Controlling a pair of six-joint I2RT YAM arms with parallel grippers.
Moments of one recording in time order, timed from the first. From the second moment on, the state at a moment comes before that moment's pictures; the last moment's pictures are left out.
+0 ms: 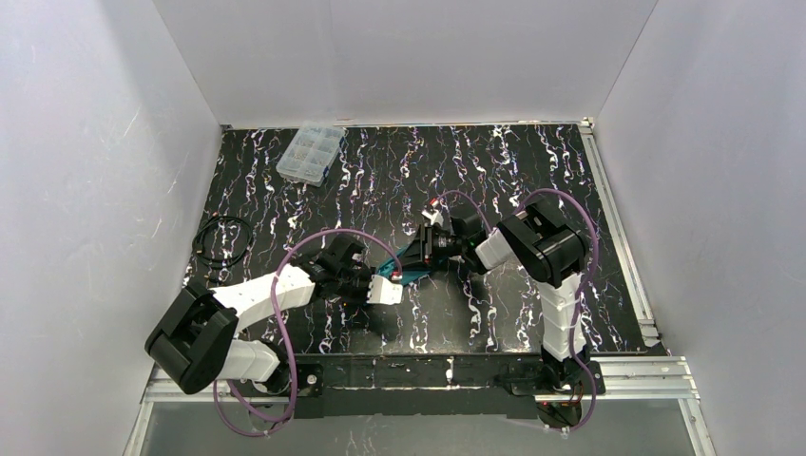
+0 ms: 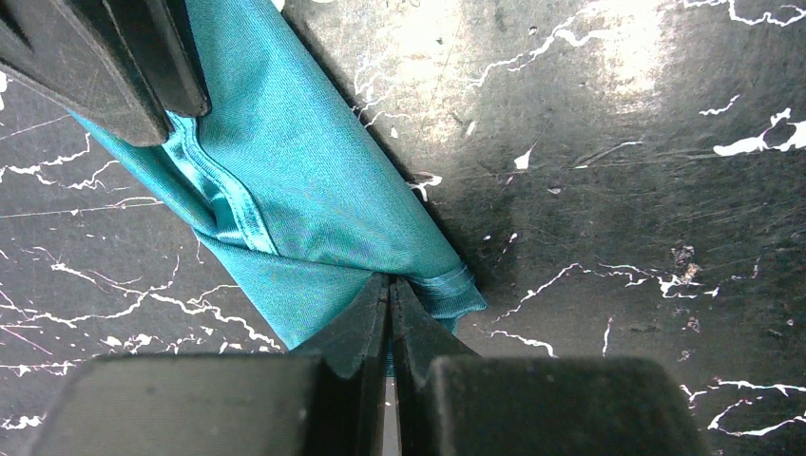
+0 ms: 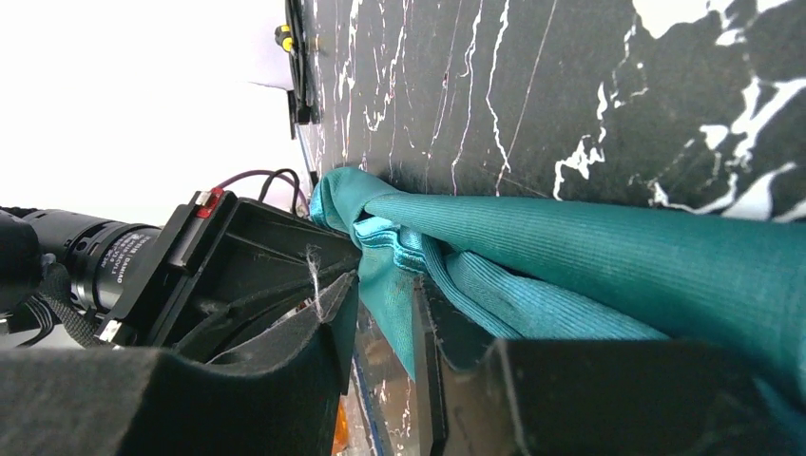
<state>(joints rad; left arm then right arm) -0.68 1.32 0.58 -0.33 0.35 1.04 0.59 2.09 0.82 0.80 -0.90 1.04</state>
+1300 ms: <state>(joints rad) -0.68 1.09 0.48 -0.37 0.30 1.22 0.58 2.05 0.82 0.67 -0.87 0.98</state>
